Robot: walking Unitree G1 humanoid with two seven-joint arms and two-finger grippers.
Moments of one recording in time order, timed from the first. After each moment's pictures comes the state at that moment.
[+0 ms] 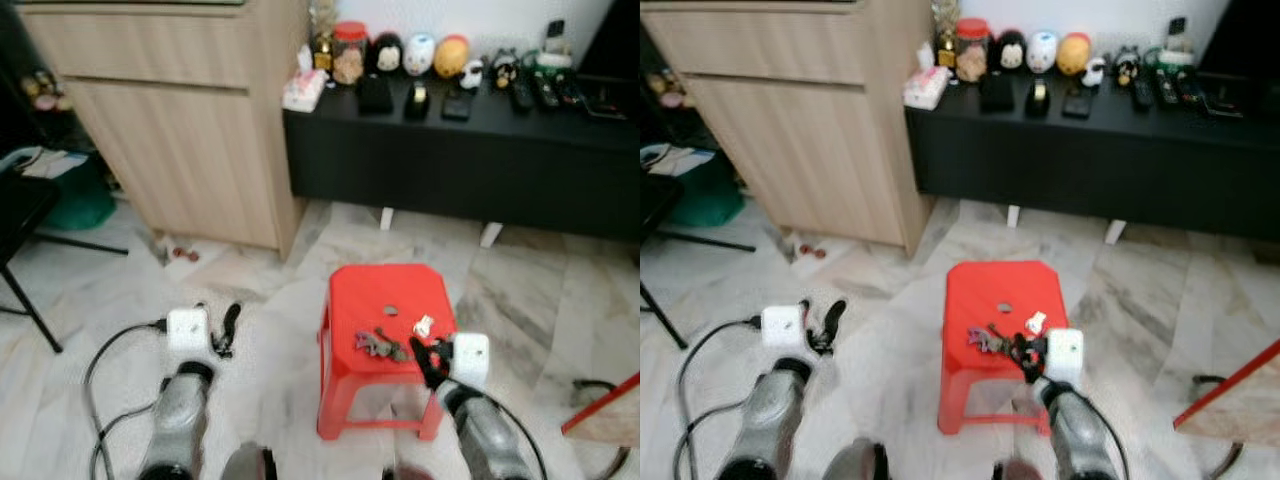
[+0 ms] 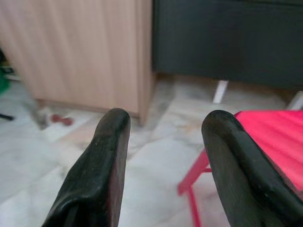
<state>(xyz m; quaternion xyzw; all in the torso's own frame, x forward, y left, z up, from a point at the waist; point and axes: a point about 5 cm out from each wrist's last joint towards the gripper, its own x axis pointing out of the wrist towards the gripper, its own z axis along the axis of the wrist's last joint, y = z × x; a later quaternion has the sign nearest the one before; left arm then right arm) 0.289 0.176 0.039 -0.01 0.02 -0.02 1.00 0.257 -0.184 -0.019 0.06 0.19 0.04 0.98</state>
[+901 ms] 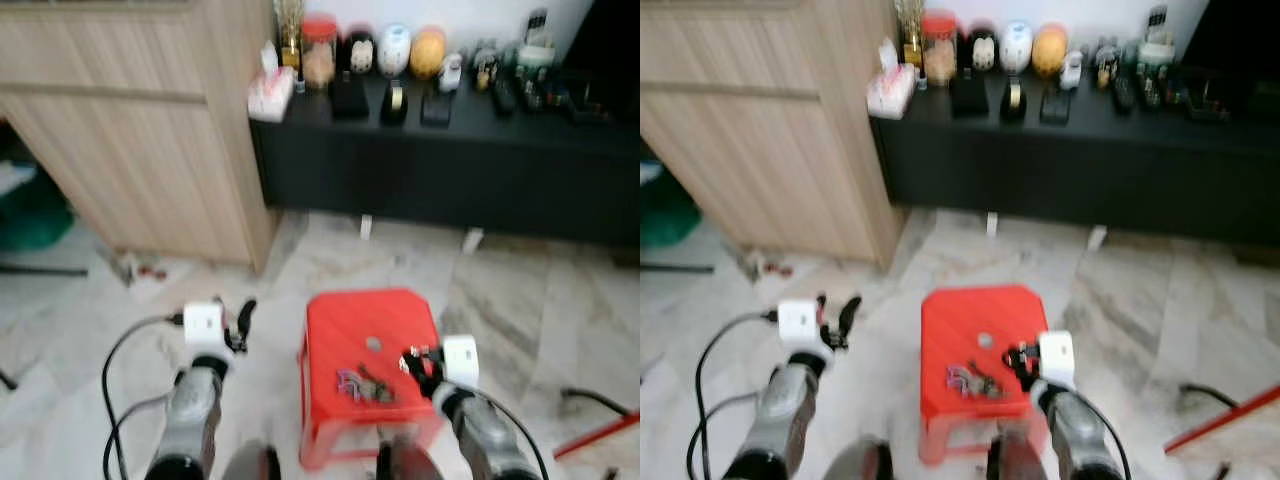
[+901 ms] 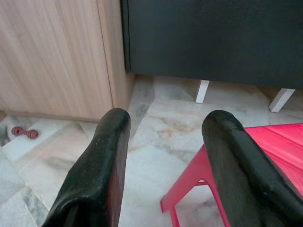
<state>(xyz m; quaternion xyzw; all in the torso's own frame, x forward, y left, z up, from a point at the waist) 0.289 0.179 0.039 -0.01 0.02 -0.02 1.00 0.261 -0.166 -0.027 0.04 0.26 0.10 0.96</state>
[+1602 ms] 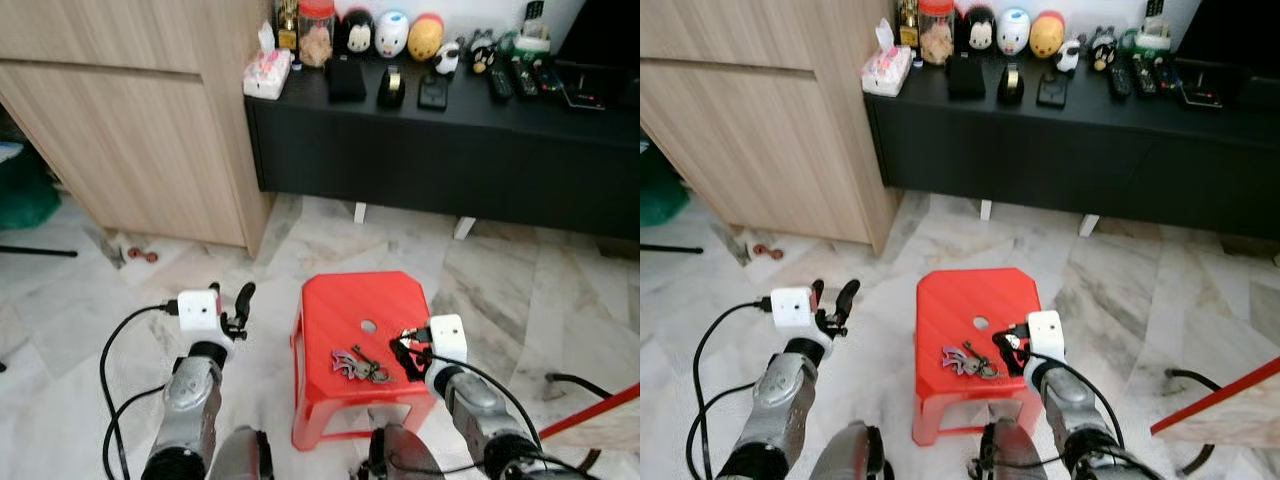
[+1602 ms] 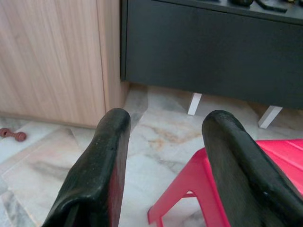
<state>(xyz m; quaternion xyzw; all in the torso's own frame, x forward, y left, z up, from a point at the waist) 0.303 0.174 0.068 -0.04 -0.03 -0.02 1.00 0.291 -0.164 -0.008 0.01 0.27 0.09 0.96</state>
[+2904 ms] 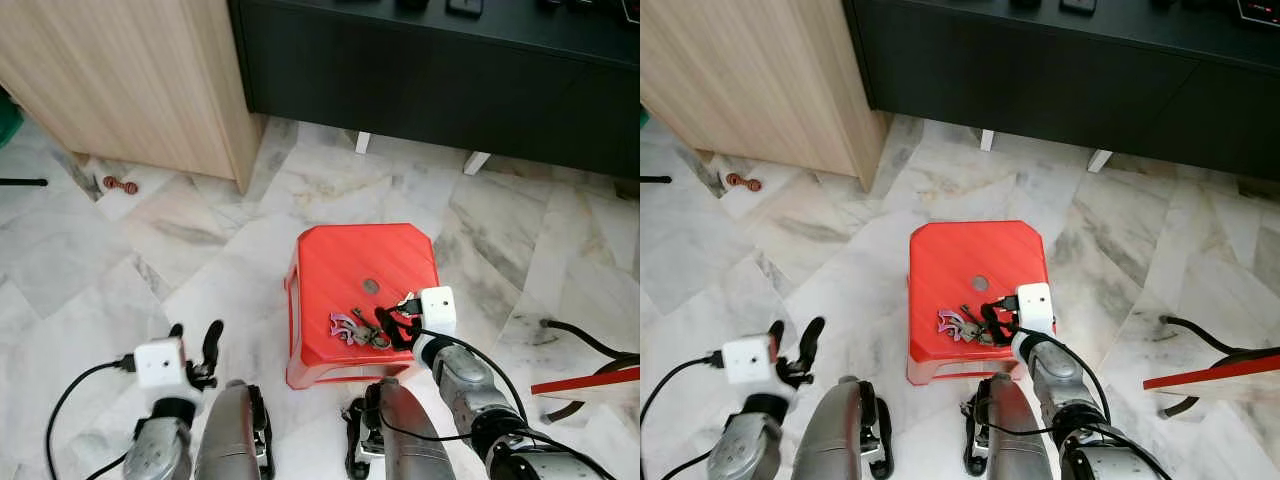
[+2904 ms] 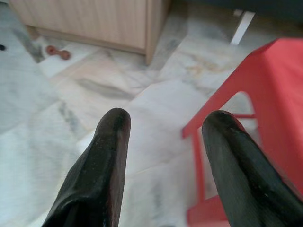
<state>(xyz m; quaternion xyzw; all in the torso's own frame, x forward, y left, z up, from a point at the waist) 0.219 0.212 0.054 0.00 0.01 0.06 1.00 0.320 -0.147 0.026 0.02 0.18 0.12 0.98</state>
